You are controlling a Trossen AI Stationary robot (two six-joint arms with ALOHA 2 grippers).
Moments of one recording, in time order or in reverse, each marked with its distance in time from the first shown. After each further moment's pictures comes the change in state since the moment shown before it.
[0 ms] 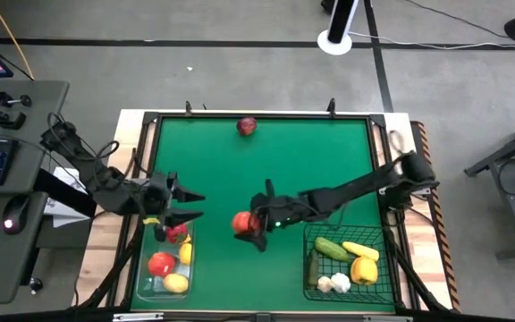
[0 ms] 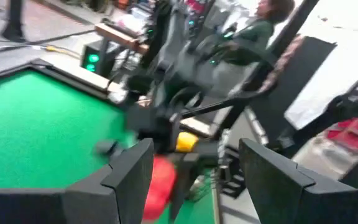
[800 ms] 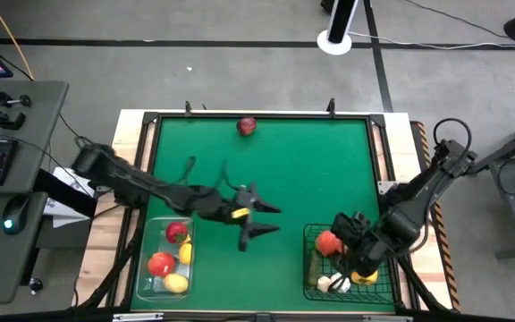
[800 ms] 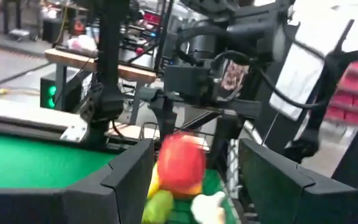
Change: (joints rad) left arm 0.372 0.688 0.091 0.749 0.502 0.287; right arm 0.501 -0.411 0.000 -1.206 0.236 0.629
